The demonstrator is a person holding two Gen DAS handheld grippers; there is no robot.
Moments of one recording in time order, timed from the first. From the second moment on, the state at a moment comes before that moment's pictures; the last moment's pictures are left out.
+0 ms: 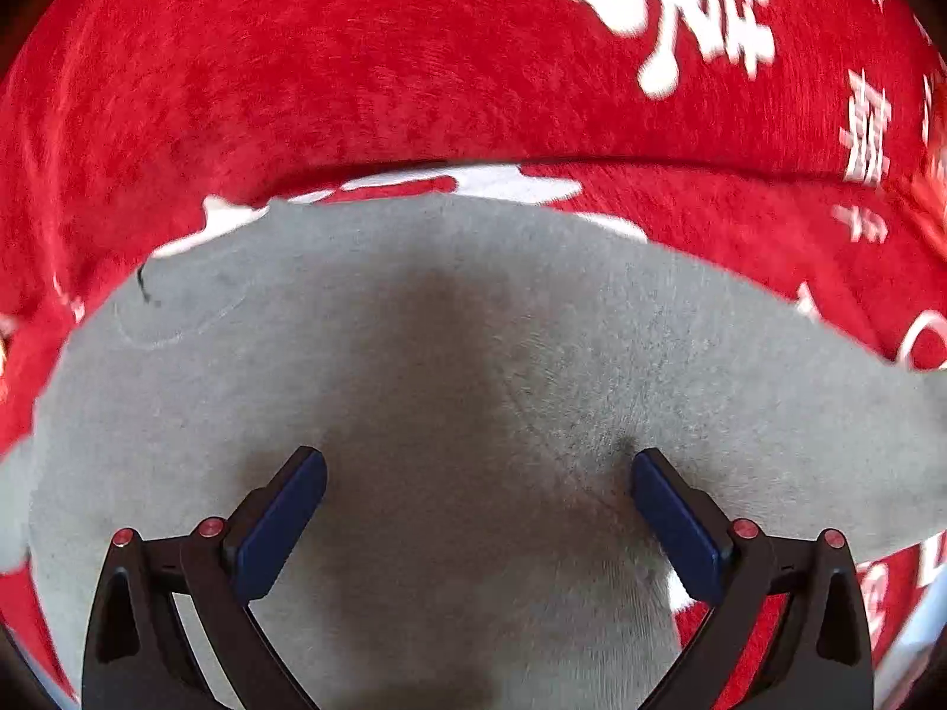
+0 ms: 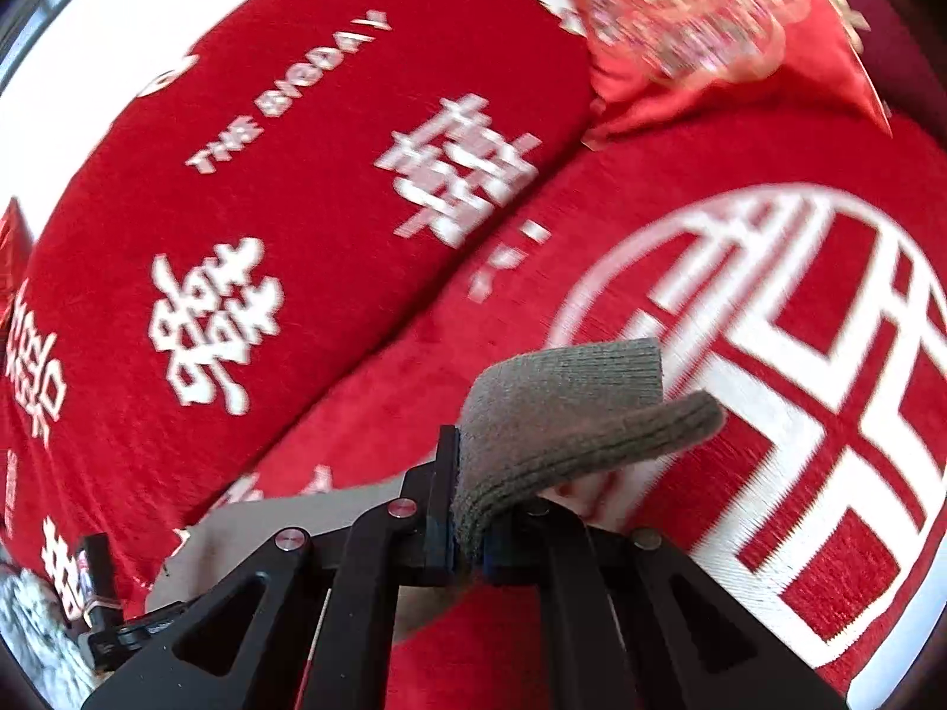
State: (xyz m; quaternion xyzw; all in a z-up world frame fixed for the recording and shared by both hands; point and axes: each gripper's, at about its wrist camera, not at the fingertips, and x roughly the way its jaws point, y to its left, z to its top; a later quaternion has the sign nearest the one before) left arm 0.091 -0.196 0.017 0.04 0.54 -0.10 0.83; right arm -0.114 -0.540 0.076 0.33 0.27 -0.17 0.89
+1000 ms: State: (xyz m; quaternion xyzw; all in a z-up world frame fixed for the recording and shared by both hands) left arm 0.030 0.103 0.016 -0.08 0.53 0.00 0.85; right arm 0.057 -0.095 0.117 0.05 0.37 0.03 0.93
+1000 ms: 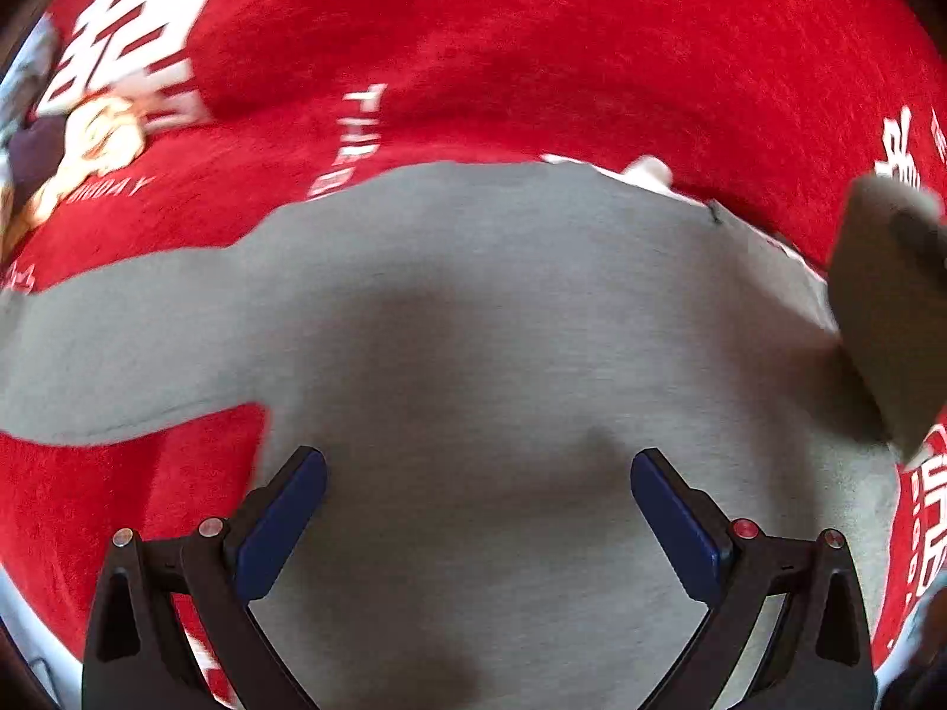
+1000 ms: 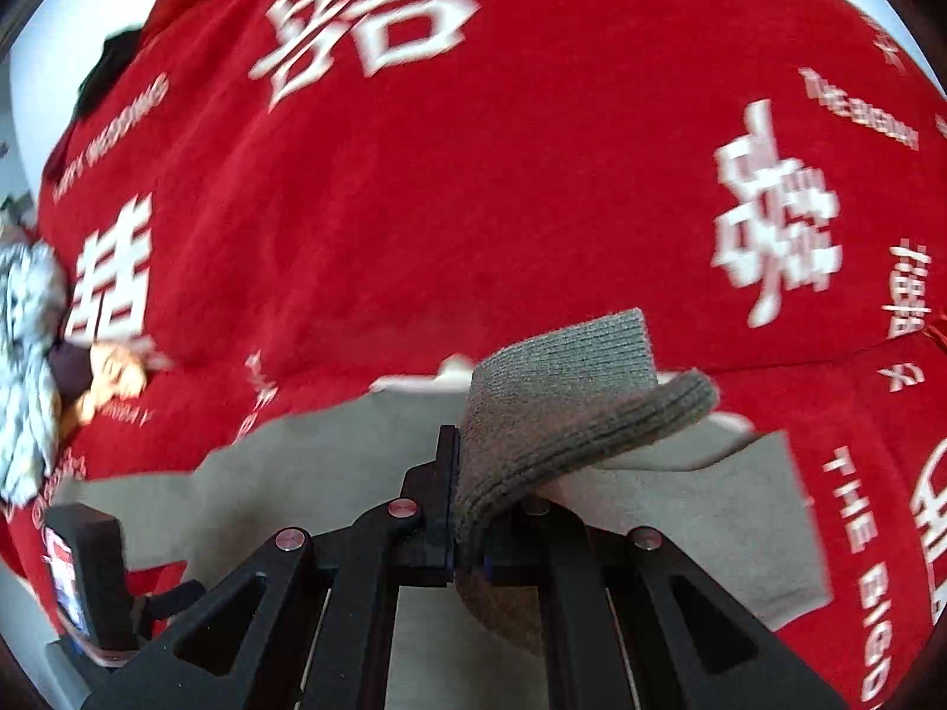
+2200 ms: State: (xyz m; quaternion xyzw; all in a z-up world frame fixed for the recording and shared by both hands) left arm 0.018 0.135 0.038 -0.13 0.49 -0.02 0.86; right arm 0.049 -0.121 0.072 0.10 0.43 0.09 0.89
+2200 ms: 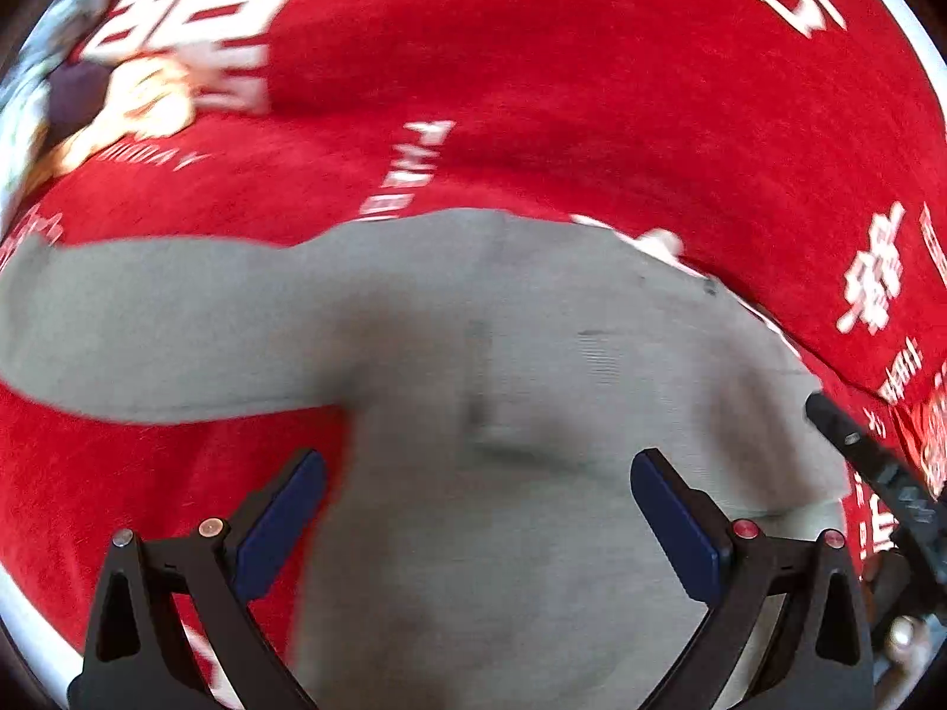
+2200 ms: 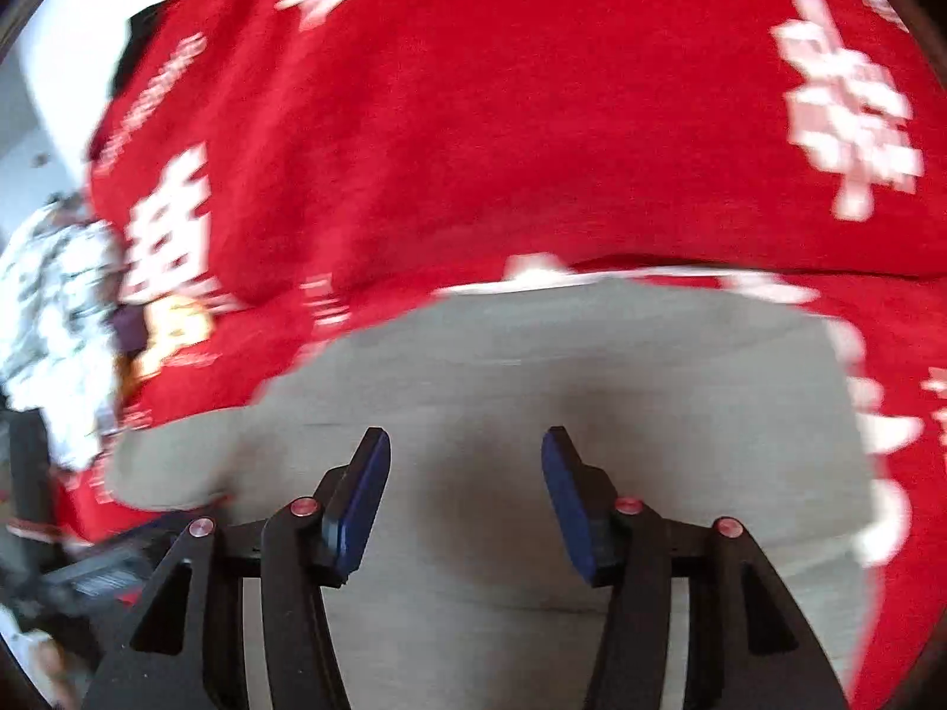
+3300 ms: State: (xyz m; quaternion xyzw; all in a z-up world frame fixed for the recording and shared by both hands) left arm 0.058 0.015 0.014 -0.02 0.52 -0.07 0.85; right arm 0.049 -0.242 0.056 0.13 0.47 0.08 0.87
